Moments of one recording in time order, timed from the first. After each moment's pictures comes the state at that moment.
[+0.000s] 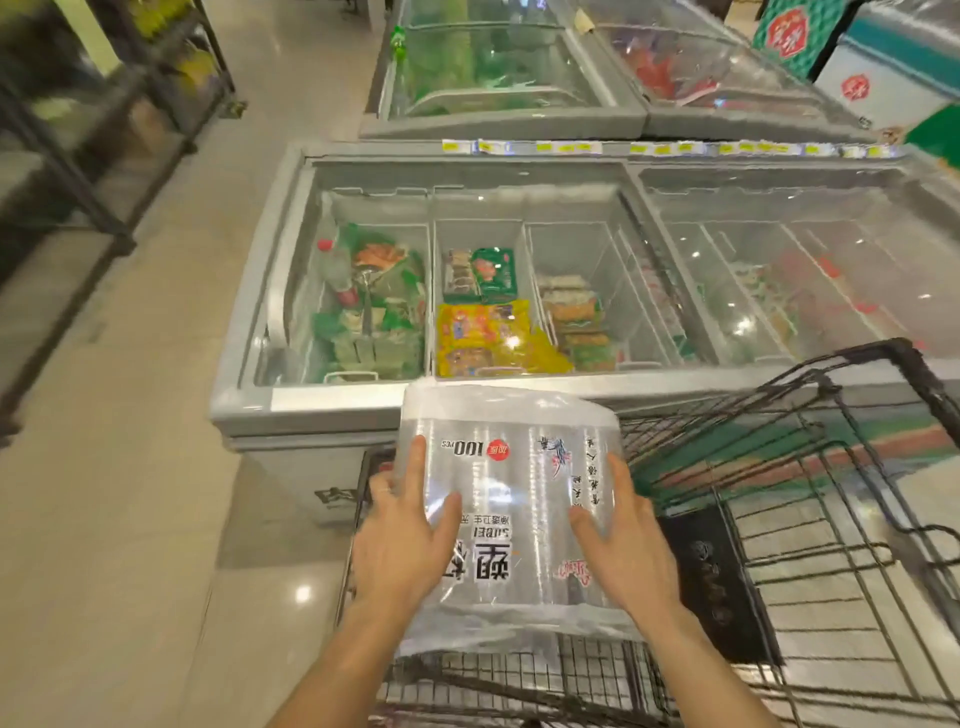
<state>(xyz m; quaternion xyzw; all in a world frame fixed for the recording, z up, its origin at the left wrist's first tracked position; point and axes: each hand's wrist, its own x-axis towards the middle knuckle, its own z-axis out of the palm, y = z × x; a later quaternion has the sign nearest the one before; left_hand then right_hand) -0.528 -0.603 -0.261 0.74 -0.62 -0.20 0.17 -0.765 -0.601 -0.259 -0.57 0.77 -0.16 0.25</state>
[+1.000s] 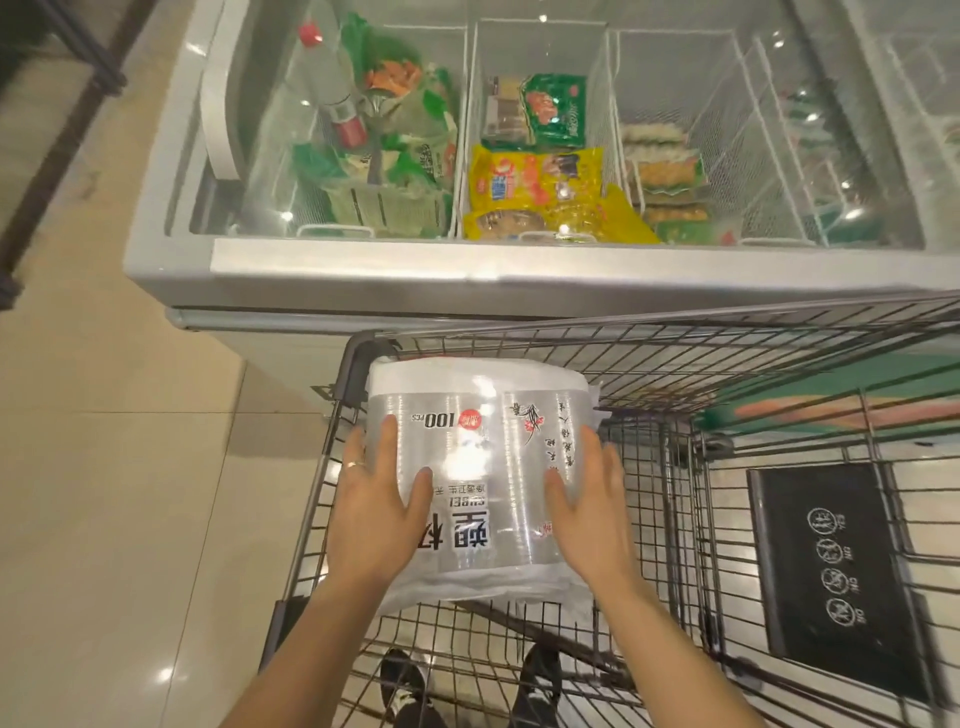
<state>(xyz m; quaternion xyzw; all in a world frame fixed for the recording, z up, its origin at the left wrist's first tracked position) -0.503 -0.609 -0.466 0.79 -0.55 -0.23 0.13 -0.724 -0.637 -0.485 -0.58 0.71 -0.17 0.35</state>
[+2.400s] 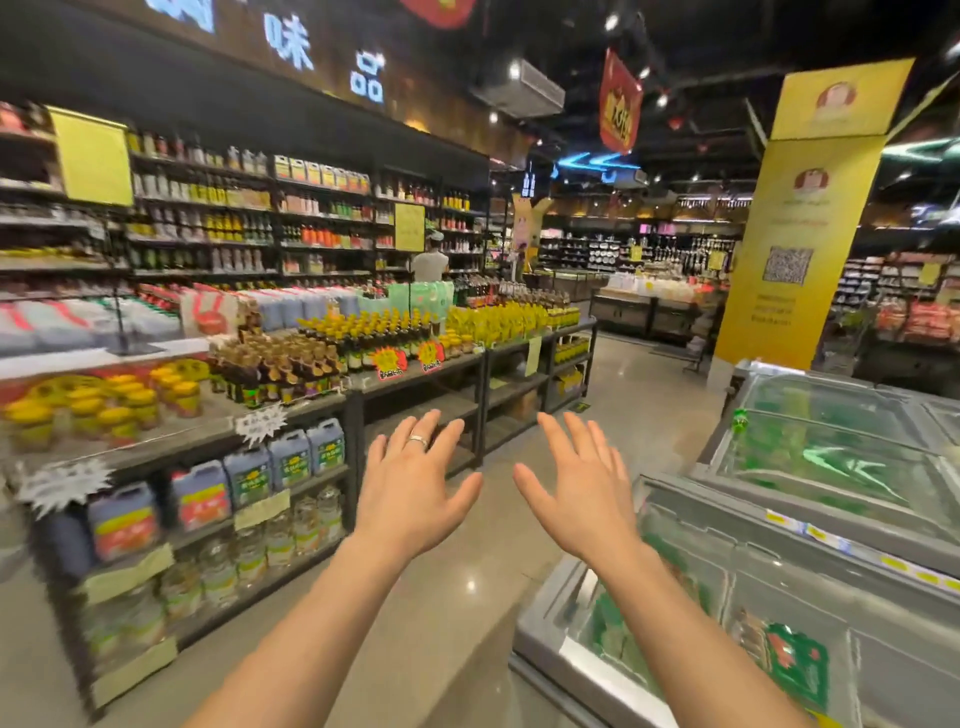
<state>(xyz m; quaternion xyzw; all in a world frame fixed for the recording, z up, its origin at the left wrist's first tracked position) -0.283 -0.462 0.080 0.85 -0.45 0.22 0.18 -0.433 -0.593 0.094 -0.91 0.31 -0.29 0.05</state>
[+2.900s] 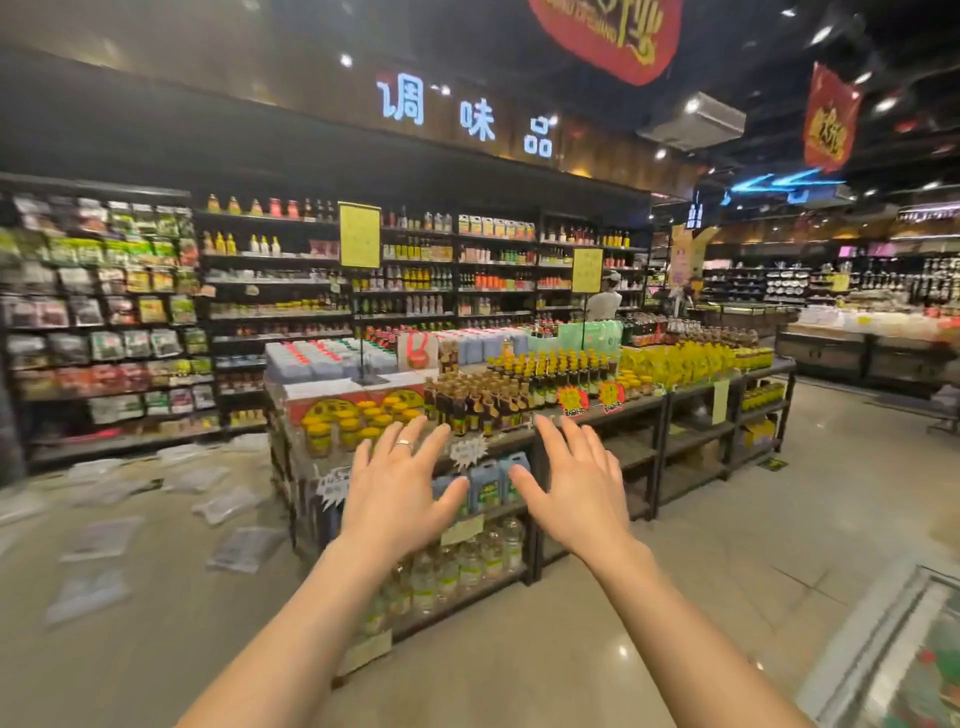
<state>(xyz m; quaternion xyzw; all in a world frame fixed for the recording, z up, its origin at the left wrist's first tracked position) -0.117 -0.155 0.118 0.91 -0.28 0.28 0.11 -0.211 -0.341 0.122 -0.93 0.15 -0.31 0.11</state>
